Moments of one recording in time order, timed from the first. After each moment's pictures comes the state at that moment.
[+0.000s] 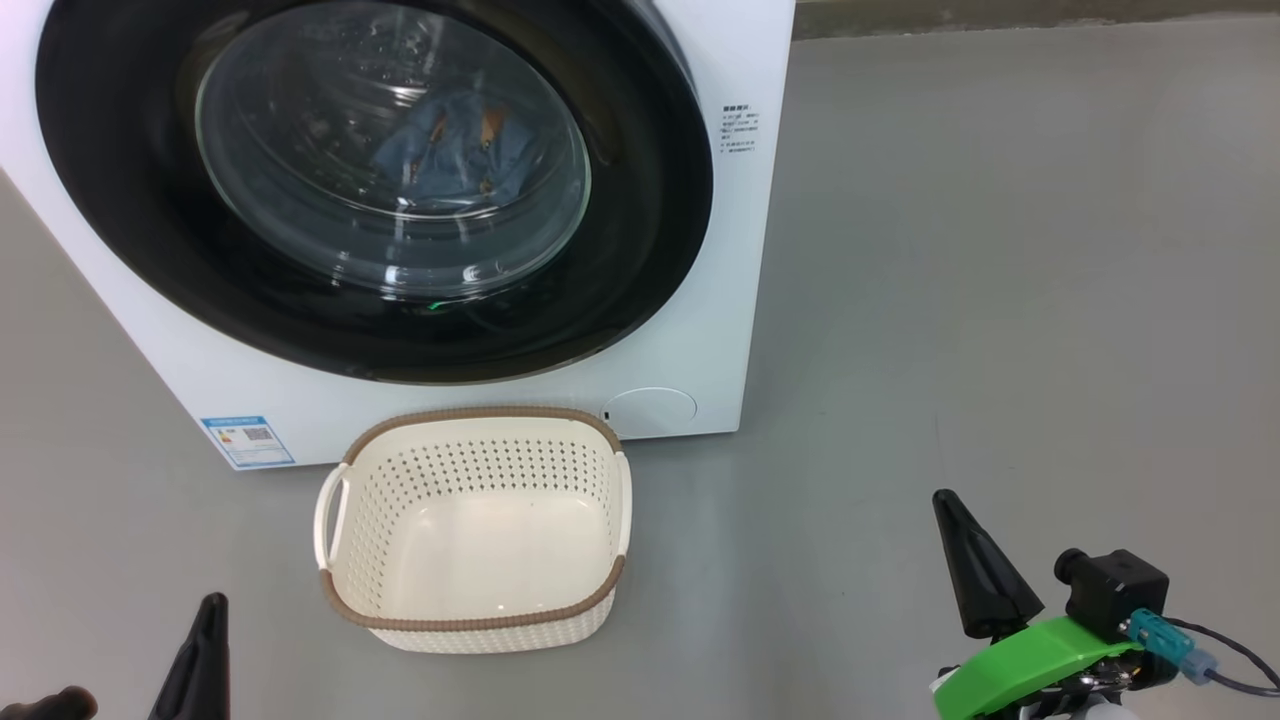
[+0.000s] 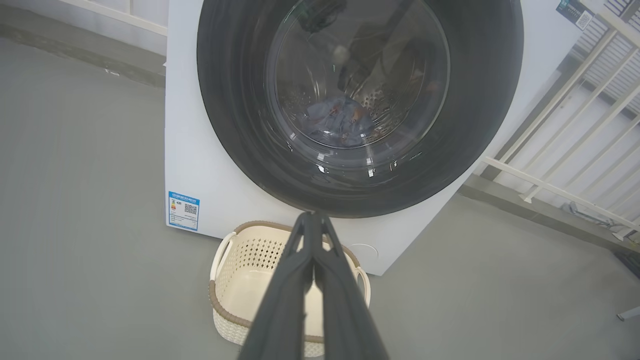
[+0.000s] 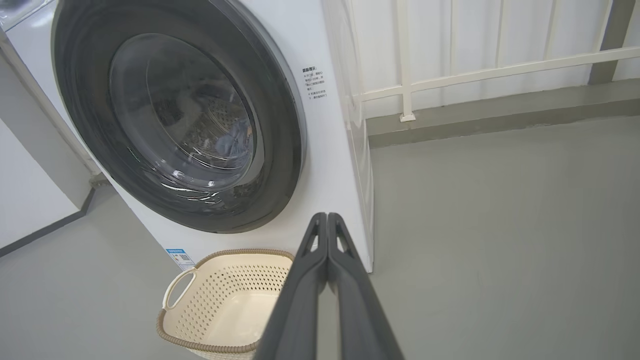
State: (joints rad) left arm 0.08 0.27 -0.08 0.12 -0.72 -0.13 -0.24; right arm -0.10 -0.05 0.04 0.27 0.28 0.13 -0.24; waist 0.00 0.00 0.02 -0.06
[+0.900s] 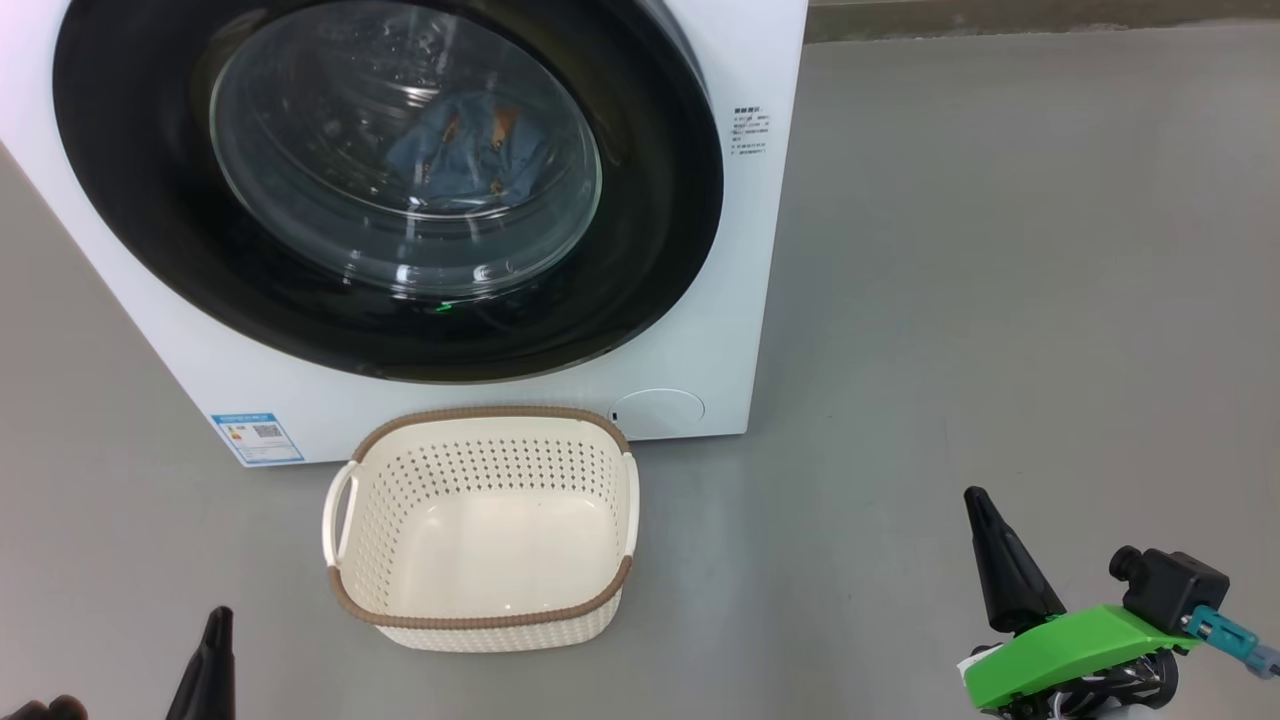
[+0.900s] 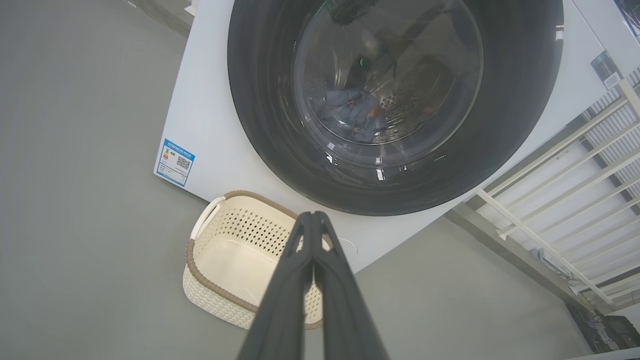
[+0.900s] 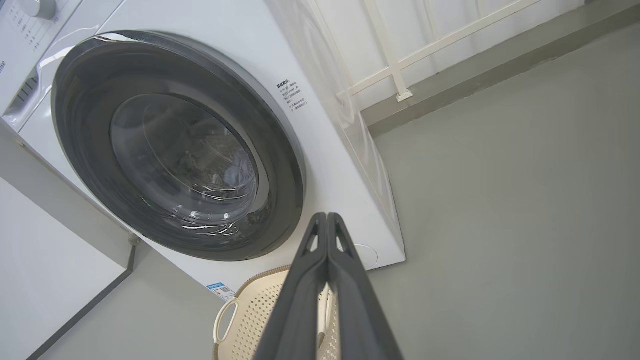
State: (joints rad) left arm 0.08 0.22 -0.05 0.15 -0.92 -0.13 -0.17; right arm -0.10 -0.06 0.02 0.27 0.59 0.13 -0.17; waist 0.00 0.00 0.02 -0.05
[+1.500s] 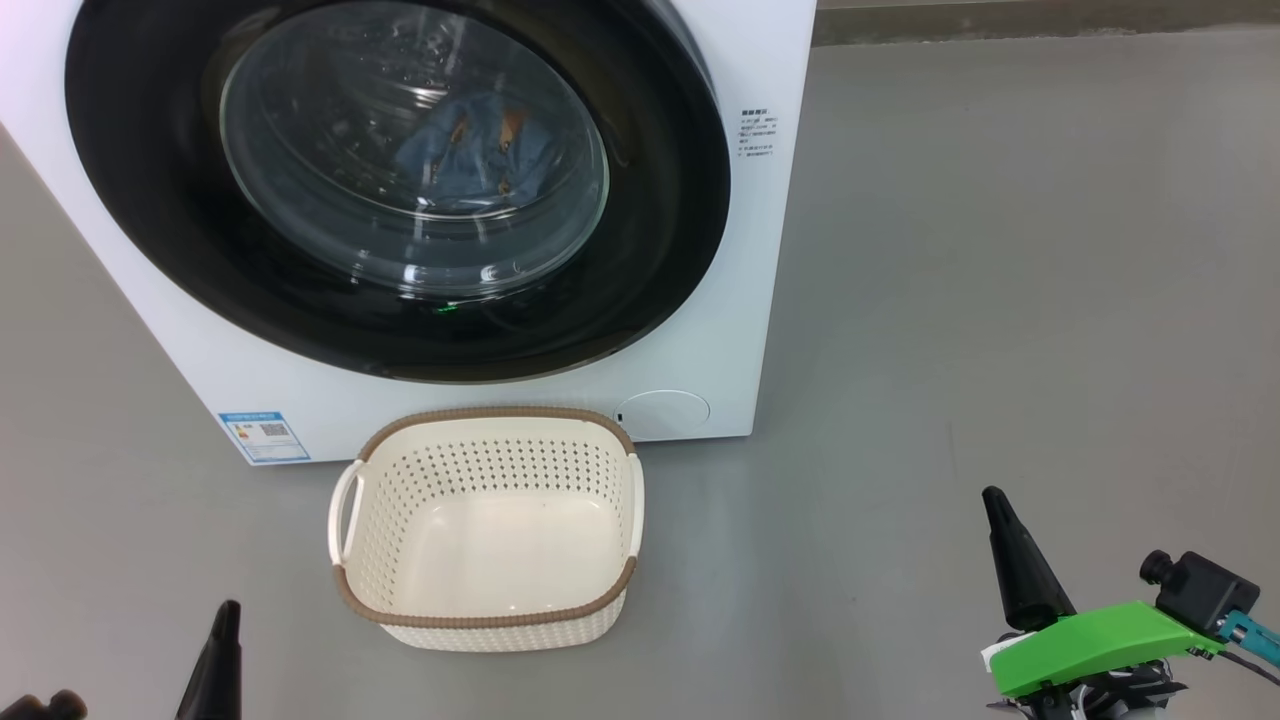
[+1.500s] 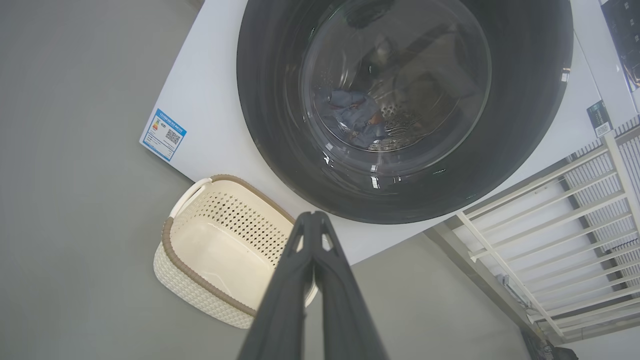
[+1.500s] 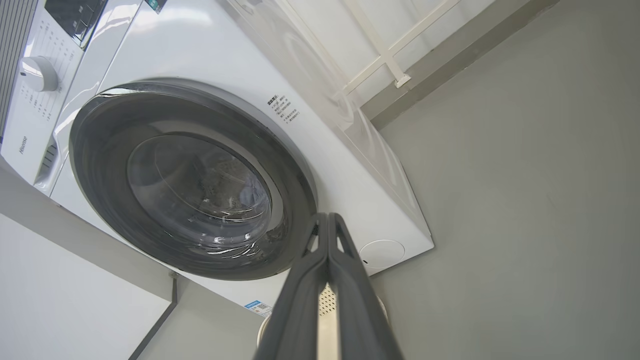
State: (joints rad) left arm 0.05 0.19 -0.02 0.17 -1.05 -0.13 -0.11; right arm -0.10 -0.06 0.01 0.27 0.80 0.13 -0.13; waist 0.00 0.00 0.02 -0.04
